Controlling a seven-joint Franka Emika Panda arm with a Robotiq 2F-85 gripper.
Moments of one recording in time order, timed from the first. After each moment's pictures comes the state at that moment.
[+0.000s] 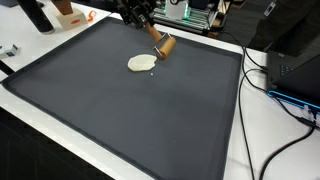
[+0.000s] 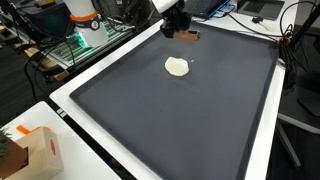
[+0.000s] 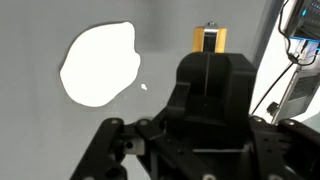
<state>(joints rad) 0.00 0.03 -0.07 -2.31 0.77 2.24 -0.72</state>
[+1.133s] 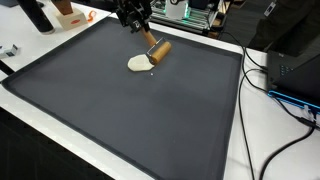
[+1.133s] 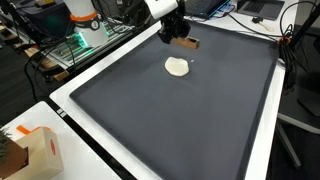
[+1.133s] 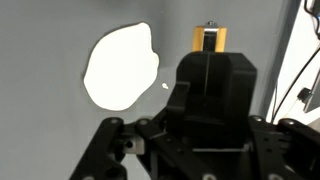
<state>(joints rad) 0.00 0.05 -0.06 -2.32 0.73 2.31 -0.57</state>
